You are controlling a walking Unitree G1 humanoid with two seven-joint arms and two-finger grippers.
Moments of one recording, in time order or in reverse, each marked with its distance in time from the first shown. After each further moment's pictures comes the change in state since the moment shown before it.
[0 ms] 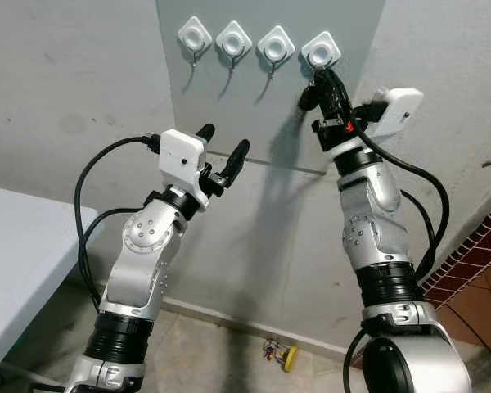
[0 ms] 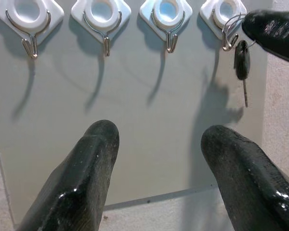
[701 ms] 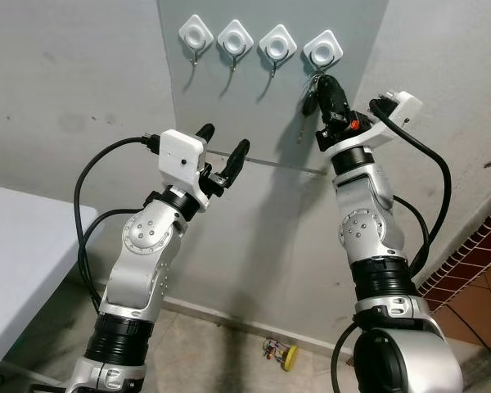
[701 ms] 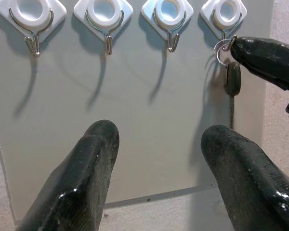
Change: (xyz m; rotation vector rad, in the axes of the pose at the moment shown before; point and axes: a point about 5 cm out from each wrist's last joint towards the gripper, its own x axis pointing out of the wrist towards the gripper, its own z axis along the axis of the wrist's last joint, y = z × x) left arm -0.001 -0.001 0.000 -0.005 0.001 0.004; right arm 0.001 -0.007 -0.012 0.337 0.034 -0.109
